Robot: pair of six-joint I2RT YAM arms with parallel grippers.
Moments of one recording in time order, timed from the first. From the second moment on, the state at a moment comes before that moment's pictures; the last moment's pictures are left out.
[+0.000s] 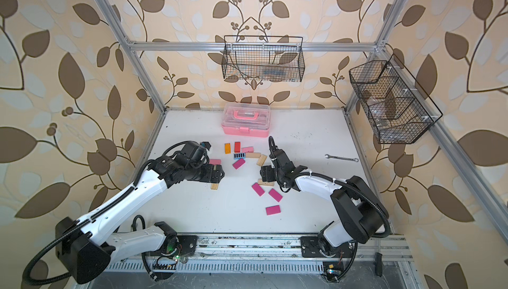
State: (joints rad) left arm -0.53 1.09 0.97 -0.88 0.07 -0.43; right arm 0.60 1.53 0.75 -0.10 0.04 0.45
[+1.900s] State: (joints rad) left arm -0.53 0.87 0.91 -0.91 0.03 -0.43; right arm 0.88 1.67 0.89 -0.11 0.40 0.51
